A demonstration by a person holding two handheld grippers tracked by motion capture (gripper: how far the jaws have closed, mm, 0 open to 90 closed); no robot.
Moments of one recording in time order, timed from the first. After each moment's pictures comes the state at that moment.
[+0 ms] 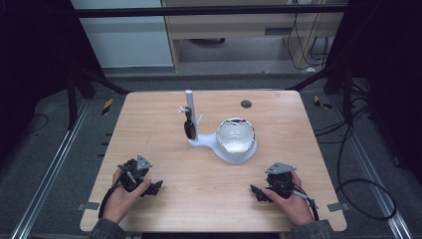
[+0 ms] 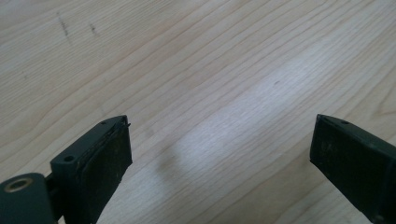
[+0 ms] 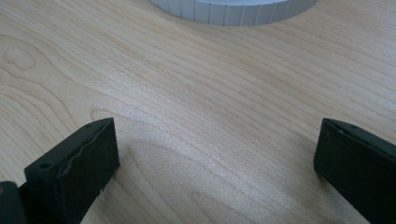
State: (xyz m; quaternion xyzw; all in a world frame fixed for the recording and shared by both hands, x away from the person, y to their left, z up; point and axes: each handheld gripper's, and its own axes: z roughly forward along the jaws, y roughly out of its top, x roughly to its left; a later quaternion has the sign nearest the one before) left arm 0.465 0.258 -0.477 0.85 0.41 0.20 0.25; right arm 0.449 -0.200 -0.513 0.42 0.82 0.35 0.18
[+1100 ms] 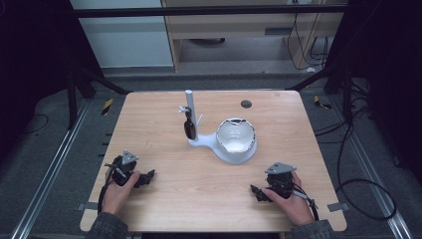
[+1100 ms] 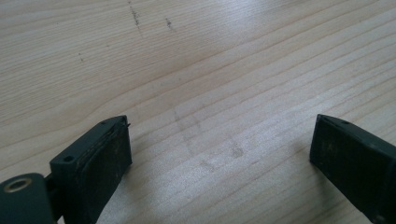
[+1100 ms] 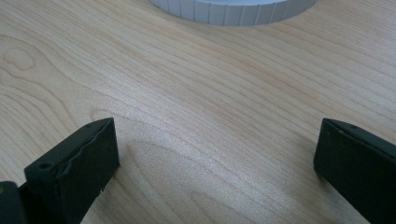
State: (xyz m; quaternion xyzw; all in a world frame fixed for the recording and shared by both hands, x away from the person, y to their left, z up) left arm 0.492 0.298 -0.506 0.79 0.47 0.22 0.32; right arm 0.449 -0.200 -0.513 0.42 0.82 0.35 0.18
